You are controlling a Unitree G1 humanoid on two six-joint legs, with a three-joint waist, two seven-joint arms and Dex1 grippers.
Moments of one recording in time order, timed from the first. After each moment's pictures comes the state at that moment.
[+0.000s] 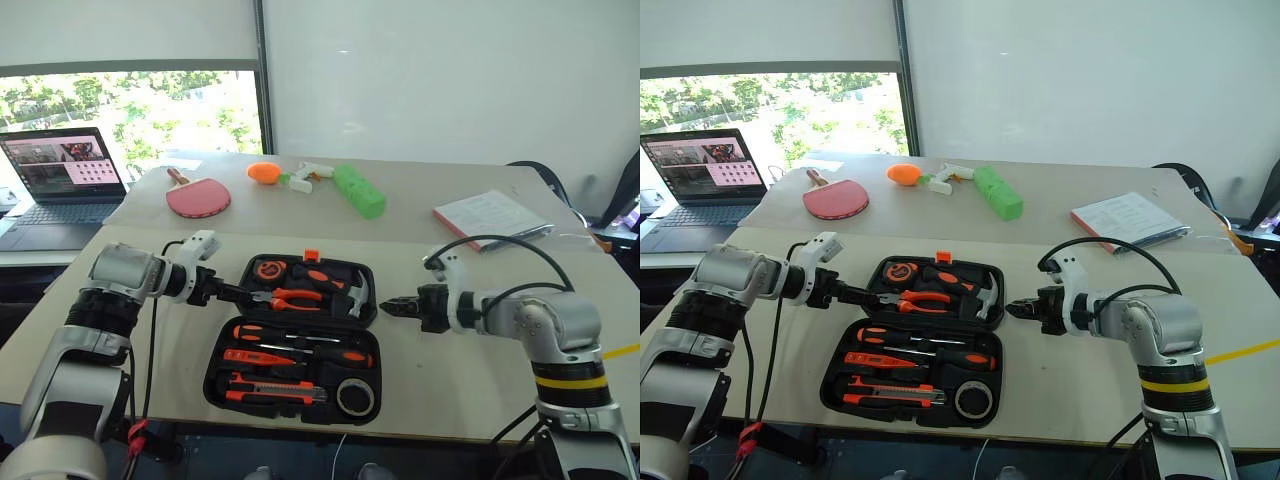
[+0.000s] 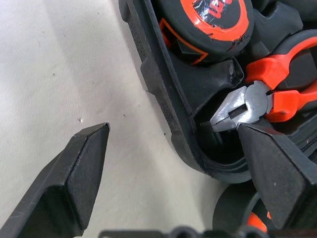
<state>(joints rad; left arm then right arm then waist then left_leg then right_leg) -0.94 0.75 -0.20 0.52 -0.27 1.12 -1.03 -0.62 -0.56 -0.09 -0.14 0.61 1.34 0.61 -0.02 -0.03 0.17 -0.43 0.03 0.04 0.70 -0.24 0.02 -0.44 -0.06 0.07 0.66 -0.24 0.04</state>
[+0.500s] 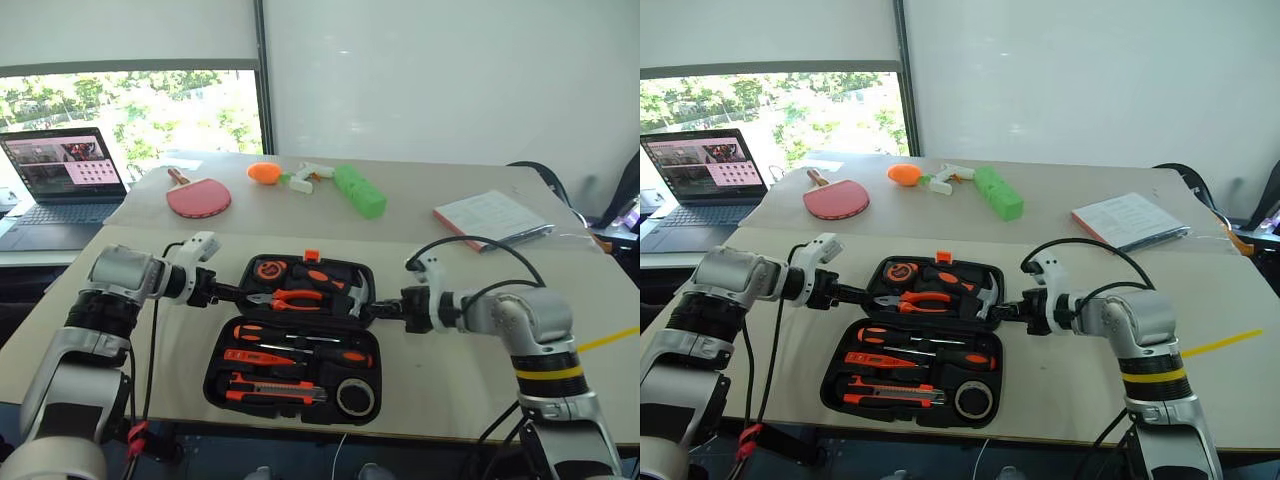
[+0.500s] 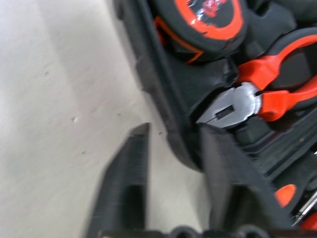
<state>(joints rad) -0.93 0.74 -0.19 0.51 -0.28 1.11 -1.04 -0.67 -0.50 0.00 -0.05 0.59 1.31 0.60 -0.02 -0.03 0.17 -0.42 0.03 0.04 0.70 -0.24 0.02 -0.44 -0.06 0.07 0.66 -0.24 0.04</state>
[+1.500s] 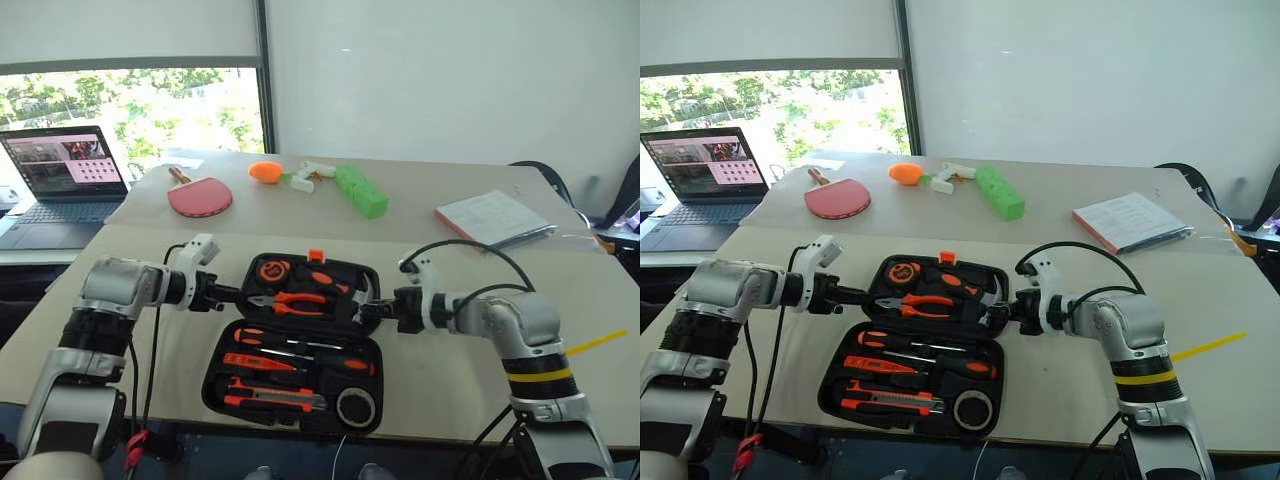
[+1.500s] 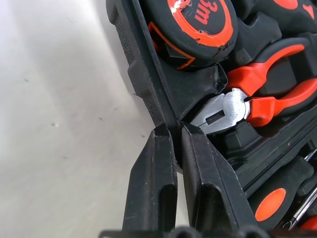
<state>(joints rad) -0.81 0.74 -0.10 0.34 -0.33 1.12 -1.03 -0.65 -0.48 -0.01 -0.05 0.60 1.25 0.61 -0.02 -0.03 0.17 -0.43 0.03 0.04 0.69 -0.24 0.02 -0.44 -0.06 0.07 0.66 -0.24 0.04</state>
